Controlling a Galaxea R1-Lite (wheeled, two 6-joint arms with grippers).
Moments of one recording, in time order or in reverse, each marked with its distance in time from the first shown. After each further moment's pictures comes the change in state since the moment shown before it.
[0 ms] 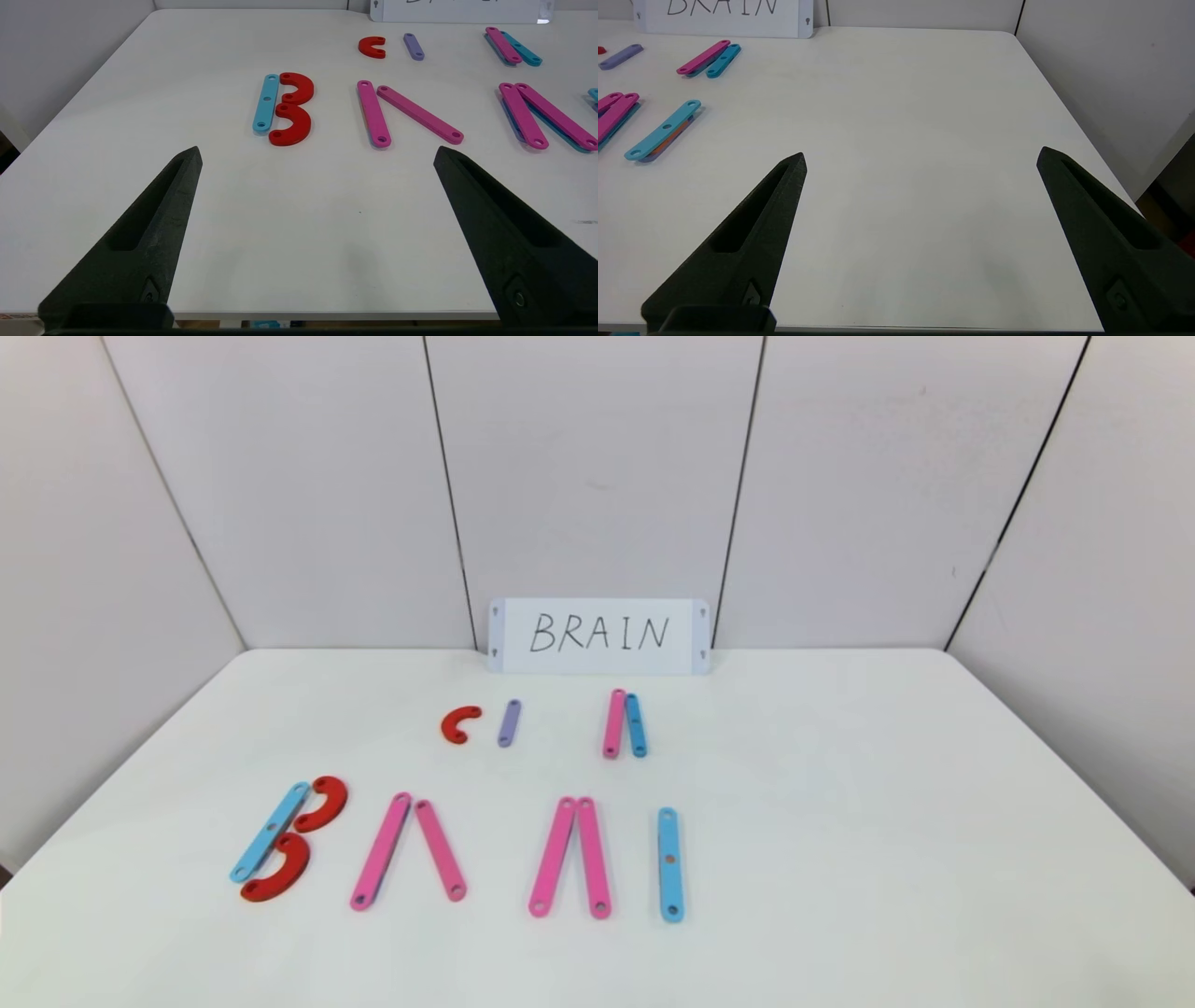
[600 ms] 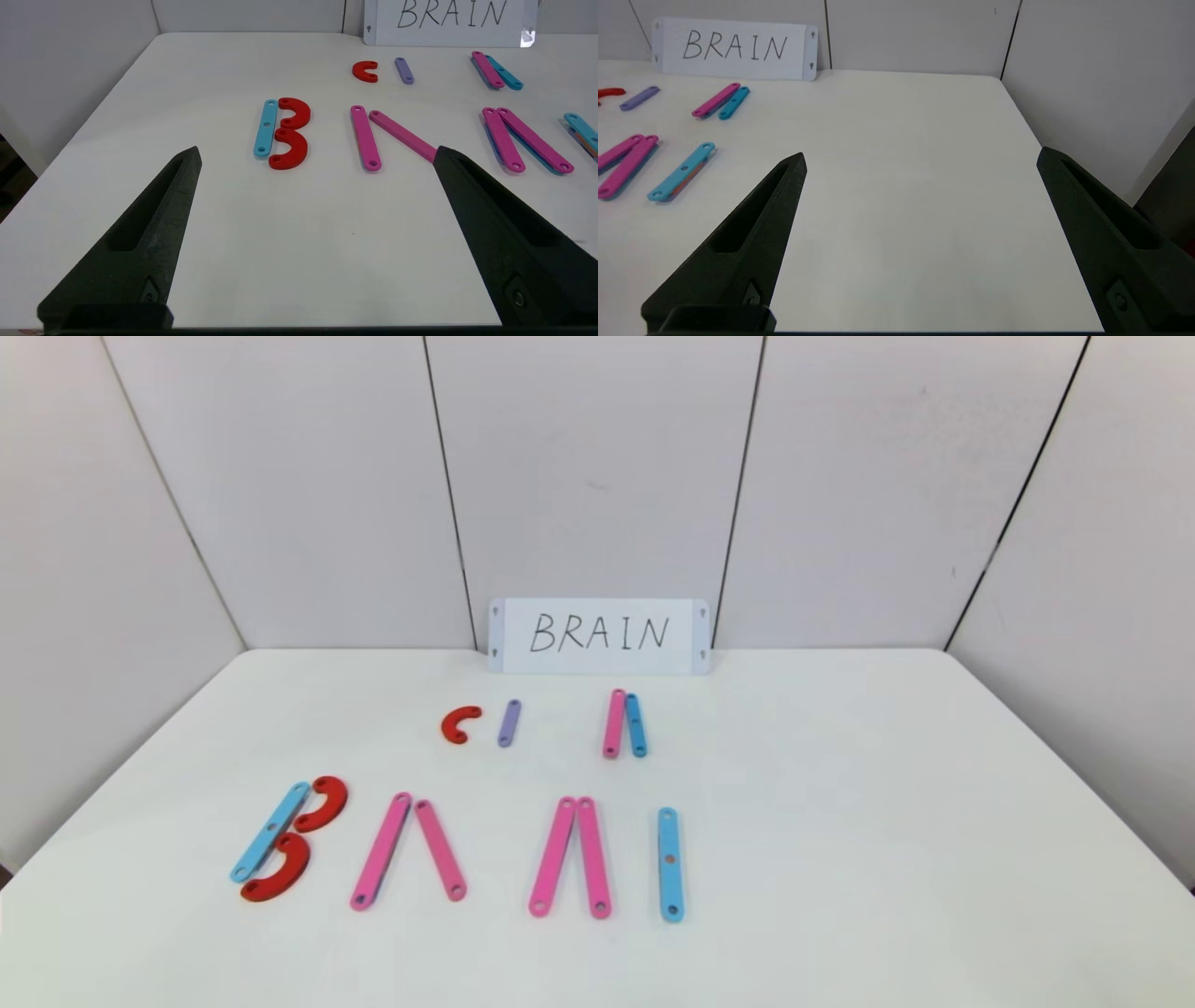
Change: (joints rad) left arm 0.000 0.072 -0.150 0.062 -0.005 -0.002; right arm 0.000 0.054 -0.186 0.055 -0.005 -0.018
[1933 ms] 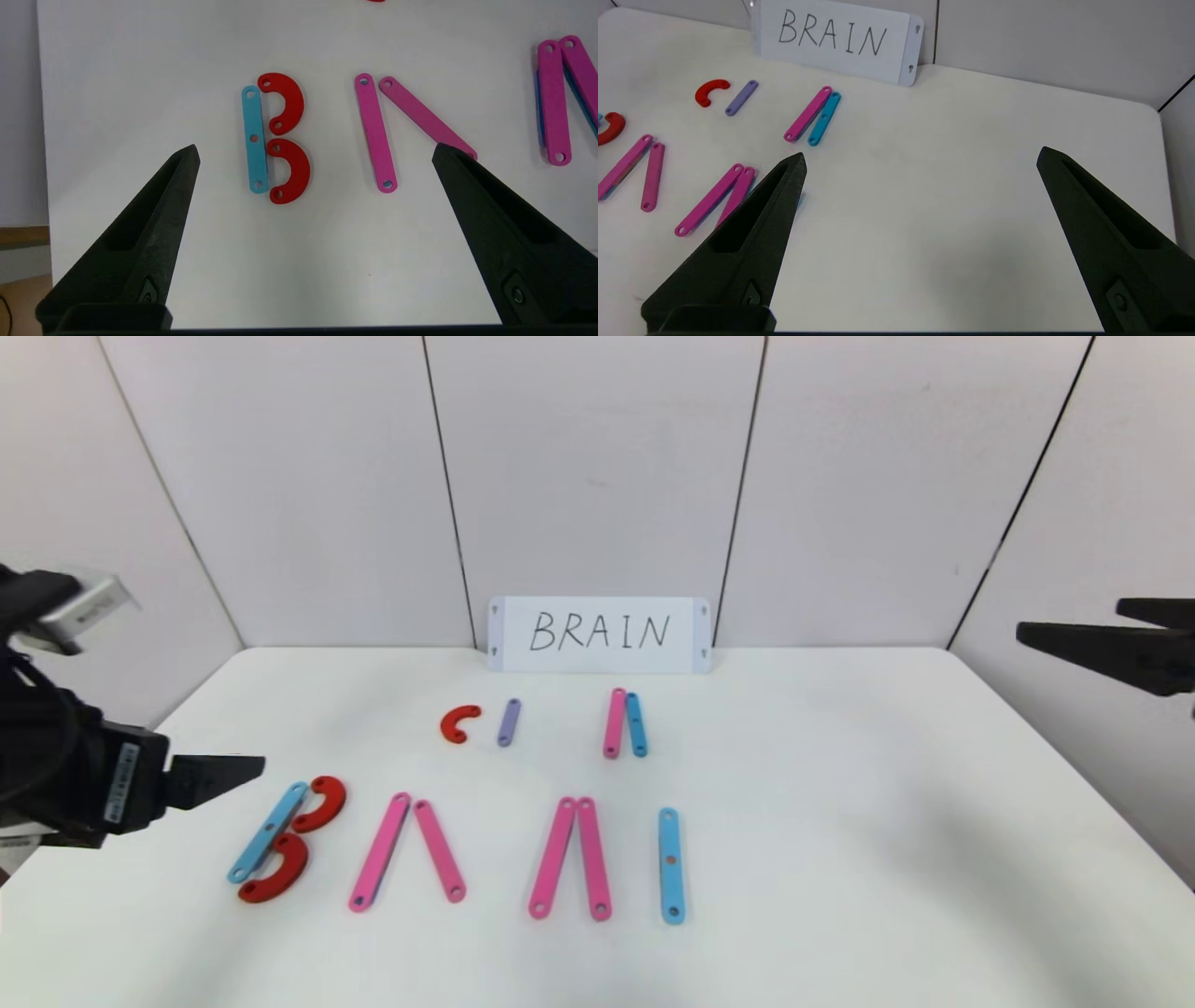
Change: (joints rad) left arm -0.079 1.164 -0.790 0.264 -0.011 0.164; right arm 0.109 1.106 -0.751 -0.005 0.220 0.011
